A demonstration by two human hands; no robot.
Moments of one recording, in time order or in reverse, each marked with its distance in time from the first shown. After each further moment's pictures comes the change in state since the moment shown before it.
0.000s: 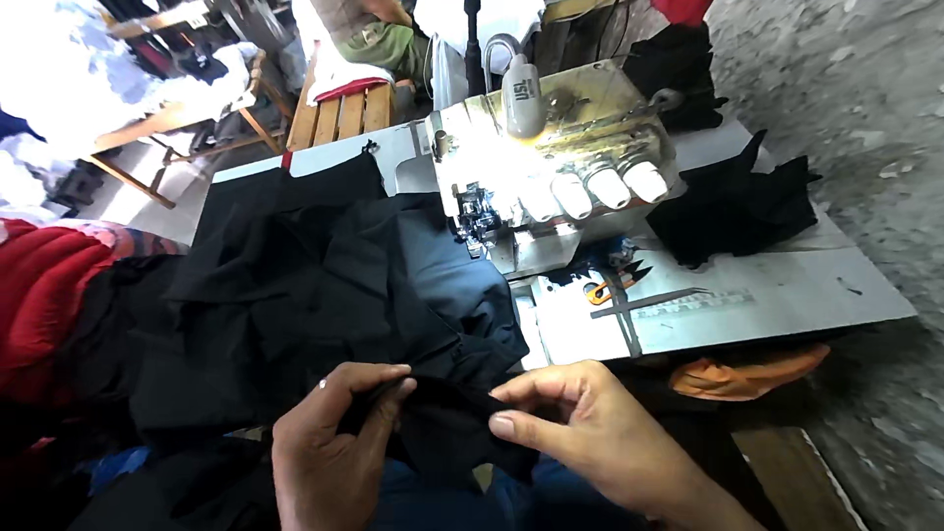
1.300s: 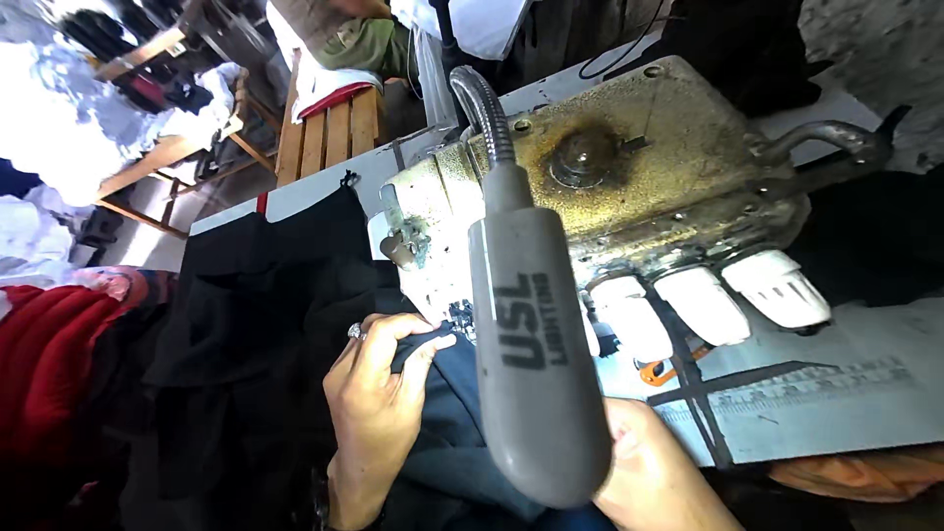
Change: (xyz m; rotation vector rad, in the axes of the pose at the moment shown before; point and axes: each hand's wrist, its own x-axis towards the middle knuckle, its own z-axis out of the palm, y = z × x) left_hand 0.124 -0.084 0.081 0.244 -0.016 0.265; right_hand 0.065 0.030 -0.041 -0.041 0.240 0.153
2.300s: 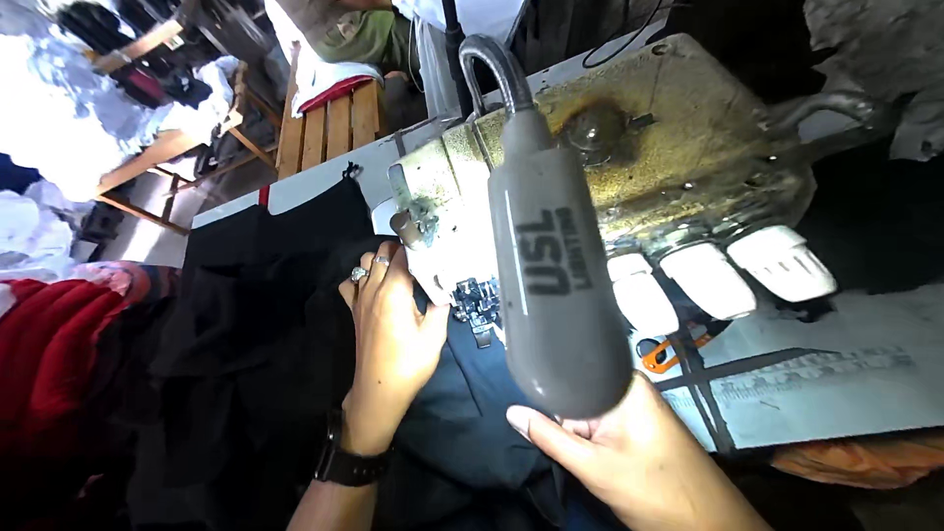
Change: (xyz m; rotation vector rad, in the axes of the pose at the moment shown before) left_hand 0.025 -0.006 0.013 0.304 -0.187 -0.206; right_hand 0.013 -0.007 0.011 -0.131 0.012 -0.157
